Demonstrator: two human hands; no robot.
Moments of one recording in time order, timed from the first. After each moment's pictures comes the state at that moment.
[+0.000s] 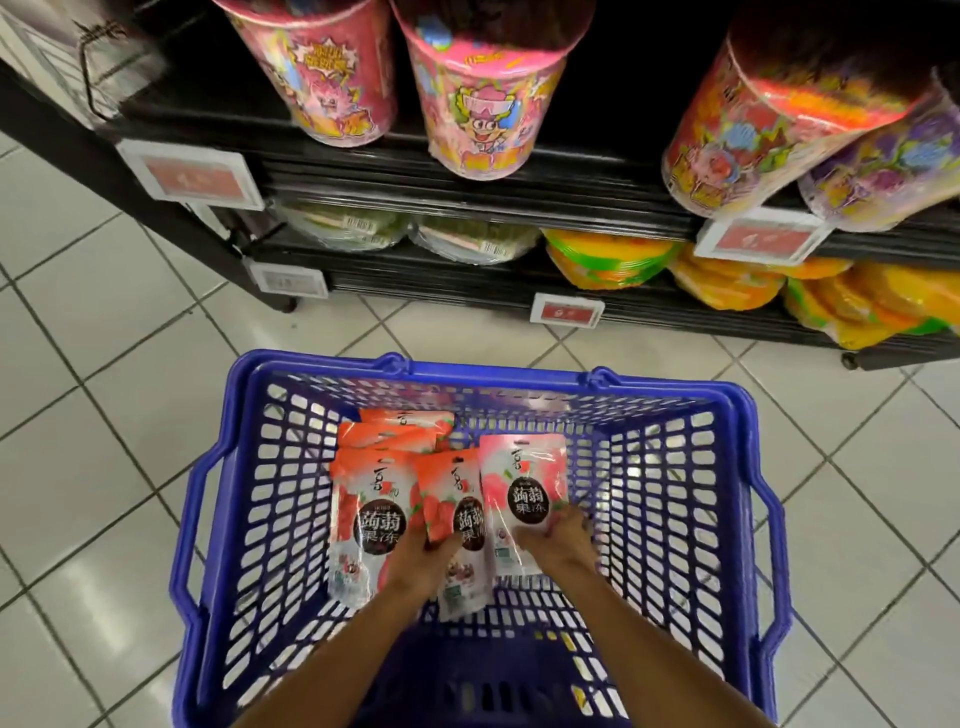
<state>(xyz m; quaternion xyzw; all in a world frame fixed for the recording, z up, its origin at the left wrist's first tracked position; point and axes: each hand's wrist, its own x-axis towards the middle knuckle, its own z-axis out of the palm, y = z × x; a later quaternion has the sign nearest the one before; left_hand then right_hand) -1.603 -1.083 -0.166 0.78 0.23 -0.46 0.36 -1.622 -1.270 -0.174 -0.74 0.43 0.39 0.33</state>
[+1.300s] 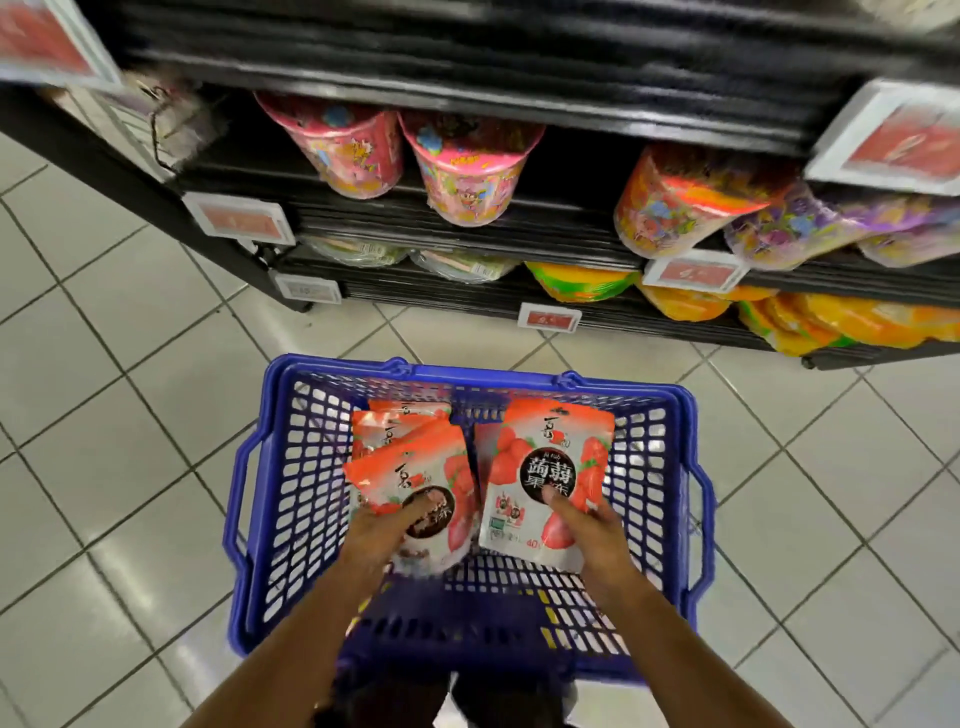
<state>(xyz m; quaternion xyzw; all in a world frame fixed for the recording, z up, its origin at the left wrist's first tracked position) -1.574 -1.065 -0.064 0.65 0.46 -0.34 0.50 -1.629 -1.304 -0.057 -0.49 0.54 0.17 0.66</state>
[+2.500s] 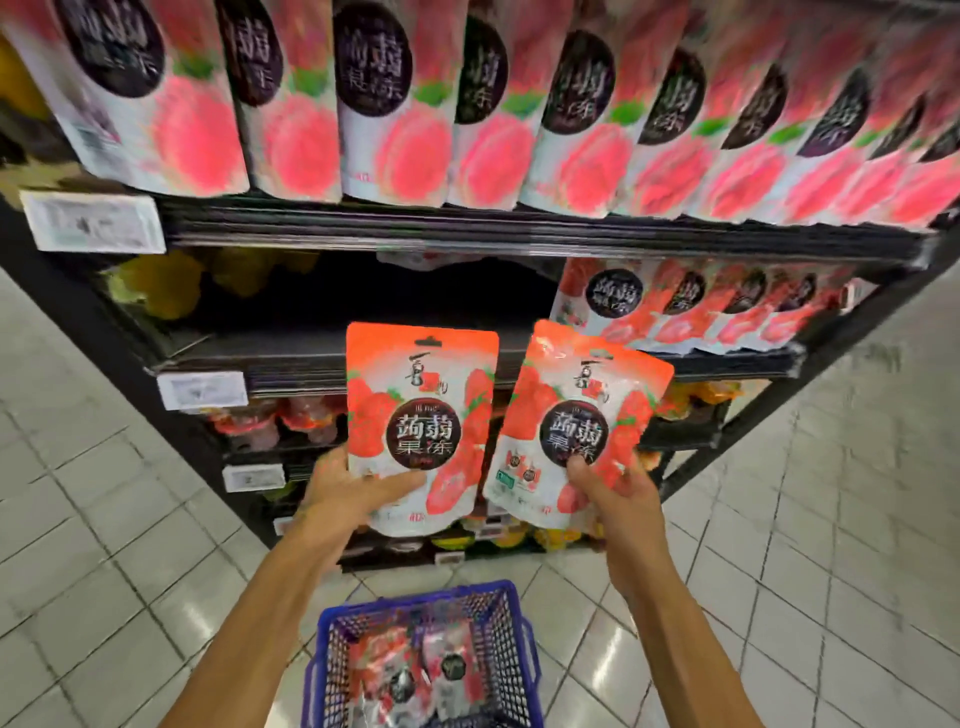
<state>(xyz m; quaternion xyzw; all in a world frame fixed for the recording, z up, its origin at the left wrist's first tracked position) -1.447 -1.099 0.652 0.65 -0.05 -0.20 0.73 -1.580 -1.349 0.678 -0.62 0.26 -0.18 0.72</state>
